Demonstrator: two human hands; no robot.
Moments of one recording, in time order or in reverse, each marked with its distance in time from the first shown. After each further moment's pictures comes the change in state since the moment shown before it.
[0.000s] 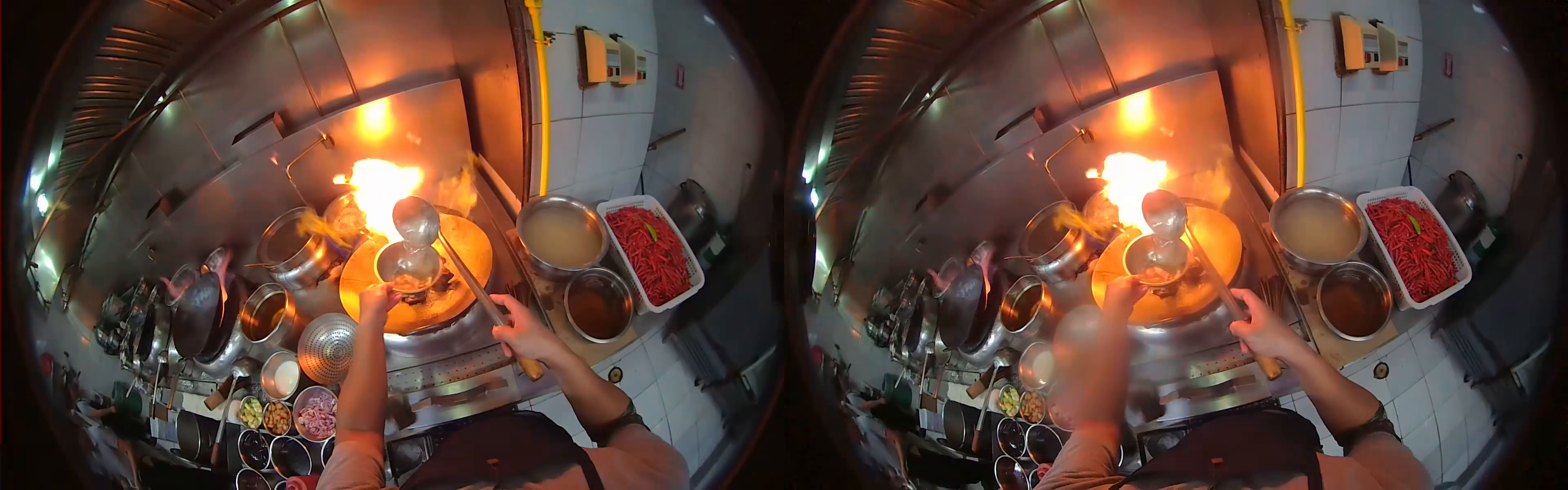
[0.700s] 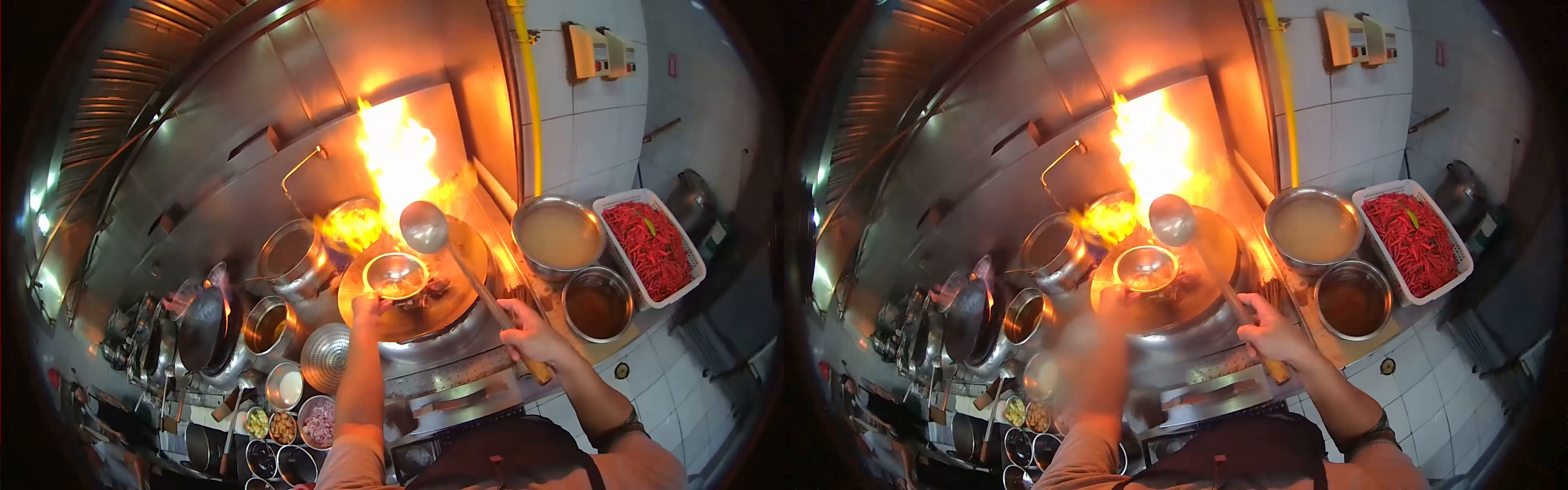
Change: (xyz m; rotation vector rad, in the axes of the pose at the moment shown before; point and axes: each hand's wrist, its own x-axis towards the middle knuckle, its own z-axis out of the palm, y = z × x) left_hand 0.014 0.008 -0.009 0.065 0.105 0.040; right_hand -0.013 -0.001 -0.016 0.101 0.042 0.027
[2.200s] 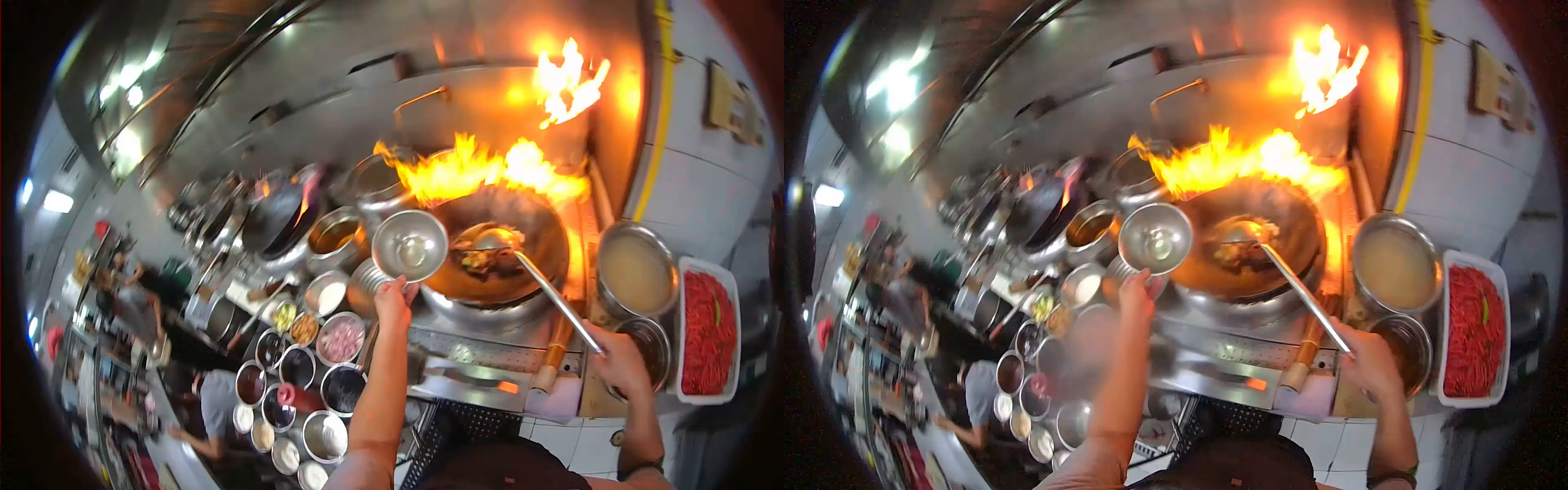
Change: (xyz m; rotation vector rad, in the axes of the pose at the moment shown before) left_hand -0.147 0.006 -0.026 -0.381 0.522 0.227; right_hand -0.012 -0.013 -0.111 -0.960 -0.080 -0.289
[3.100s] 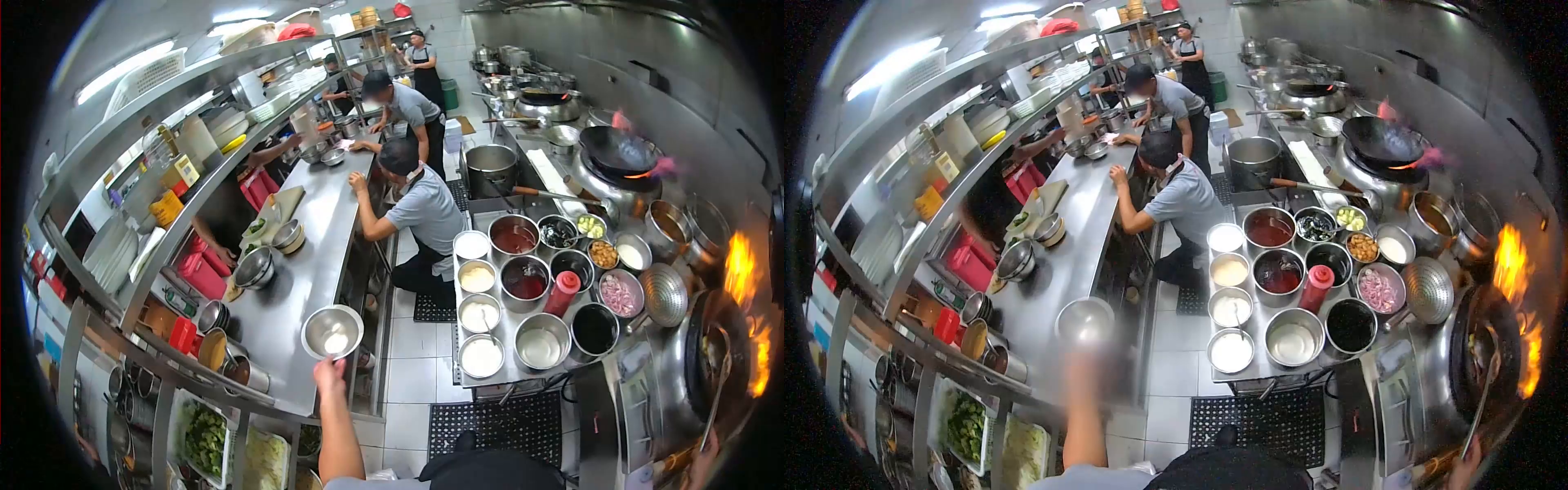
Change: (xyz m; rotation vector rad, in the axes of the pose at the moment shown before) left_hand -0.582 0.104 -0.683 -0.323 1.488 0.588; right_hand 0.127 0.111 0.100 0.346 -0.262 -0.280
